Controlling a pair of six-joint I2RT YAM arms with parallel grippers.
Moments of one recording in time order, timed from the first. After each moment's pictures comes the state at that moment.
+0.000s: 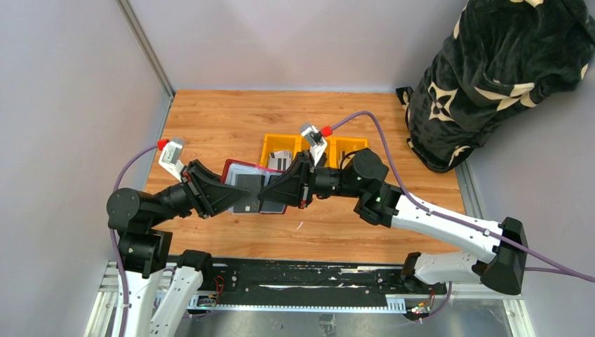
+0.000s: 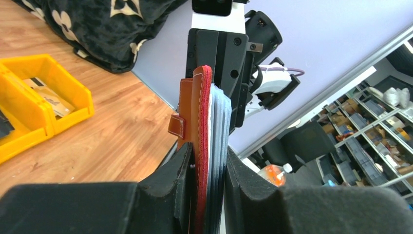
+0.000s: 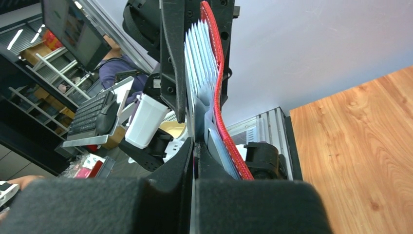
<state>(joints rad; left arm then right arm) -0.14 0.46 0.88 -0.11 1.00 -0.98 1.08 1.20 1.04 0.44 -0.50 0.73</state>
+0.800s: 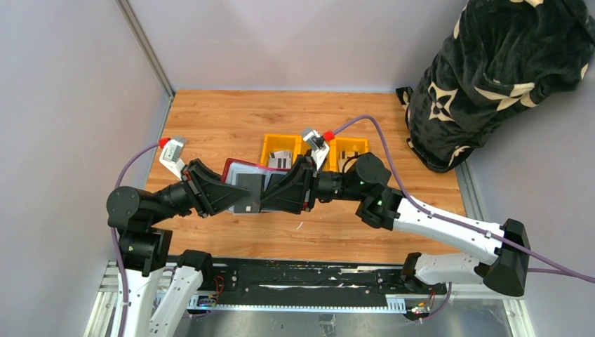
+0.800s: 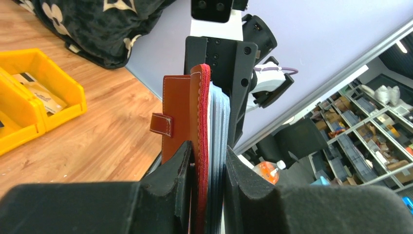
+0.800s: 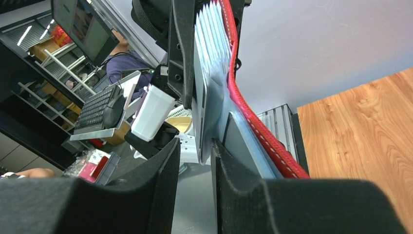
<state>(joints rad) -0.14 0.47 0.89 -0.09 1.03 -1.02 1.09 1.16 0.98 0.49 -0.52 0.74</state>
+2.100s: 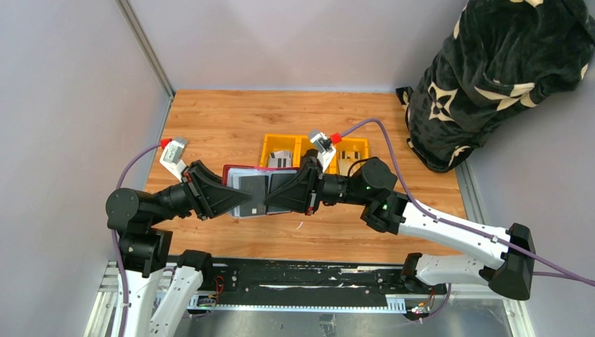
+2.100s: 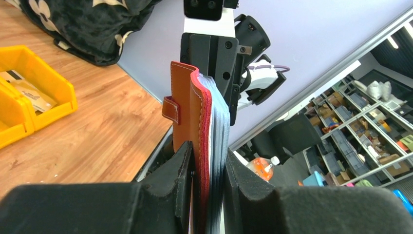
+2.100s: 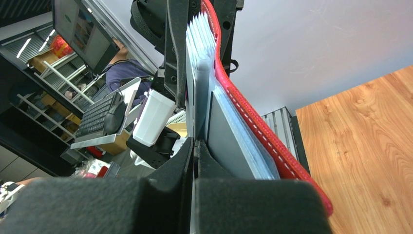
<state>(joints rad) -0.14 0.46 0.90 -0.08 1.04 -1.05 1.10 1.13 0.96 0.49 -0.47 0.76</state>
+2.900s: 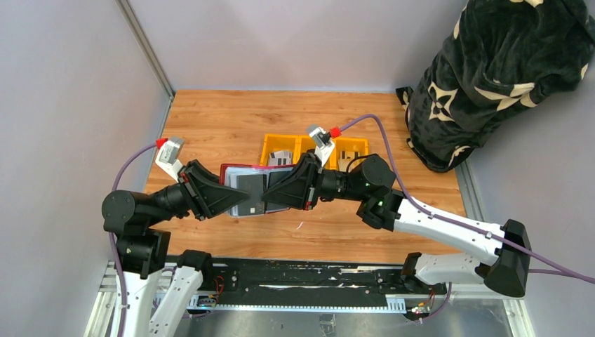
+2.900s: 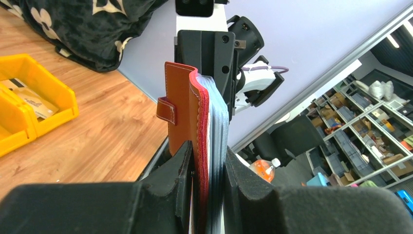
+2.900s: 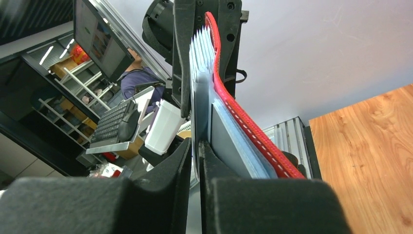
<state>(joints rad) -0.14 0.47 0.91 -0.07 1.04 -1.05 1.09 1.16 0.98 0.56 -0.49 0.82</state>
